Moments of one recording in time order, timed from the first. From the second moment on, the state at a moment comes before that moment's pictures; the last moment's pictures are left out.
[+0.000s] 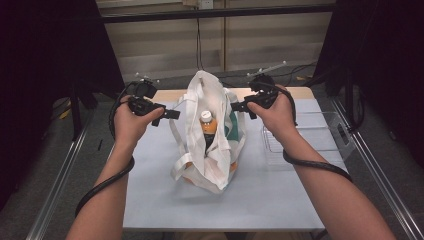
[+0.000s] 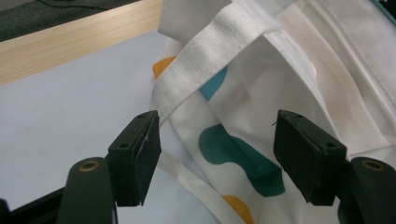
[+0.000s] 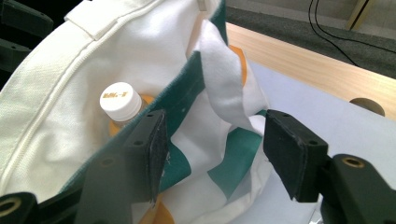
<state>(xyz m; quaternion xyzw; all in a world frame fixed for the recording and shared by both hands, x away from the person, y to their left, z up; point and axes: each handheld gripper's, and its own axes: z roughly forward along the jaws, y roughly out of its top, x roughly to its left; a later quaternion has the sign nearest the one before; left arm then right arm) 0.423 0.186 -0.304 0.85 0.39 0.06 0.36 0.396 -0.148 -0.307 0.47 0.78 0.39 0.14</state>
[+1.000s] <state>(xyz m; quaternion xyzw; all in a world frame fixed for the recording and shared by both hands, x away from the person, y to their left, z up) 0.427 0.152 -0.303 0.84 0.39 0.02 0.37 0.403 -0.110 -0.307 0.46 0.79 0.39 0.11</state>
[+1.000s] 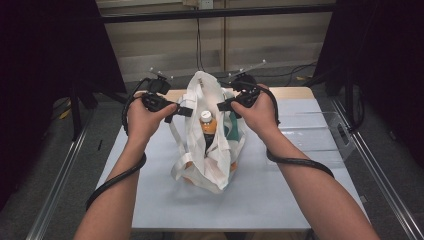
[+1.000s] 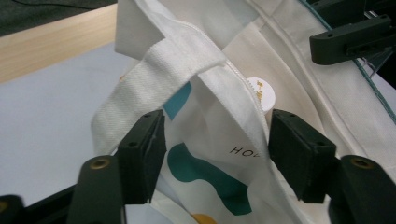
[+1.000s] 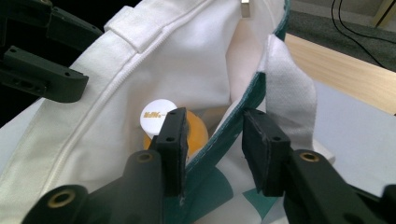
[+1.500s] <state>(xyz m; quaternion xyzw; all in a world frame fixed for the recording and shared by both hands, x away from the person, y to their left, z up) 0.434 0.163 -0.312 0.84 0.41 0.02 0.35 0.410 -0.127 -0.321 0.47 0.79 0.37 0.13</state>
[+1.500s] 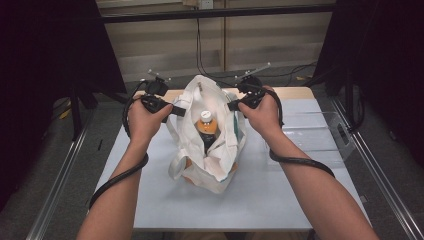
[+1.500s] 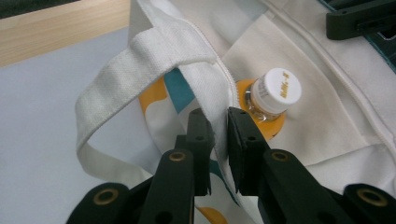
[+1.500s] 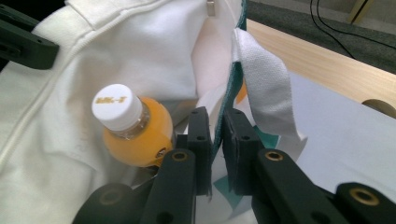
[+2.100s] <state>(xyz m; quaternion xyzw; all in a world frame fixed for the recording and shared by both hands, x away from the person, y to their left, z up) 0.441 0.170 -0.325 0.83 0.43 0.04 0.34 0.416 -0.147 -0.339 0.49 0.78 0.37 0.13</state>
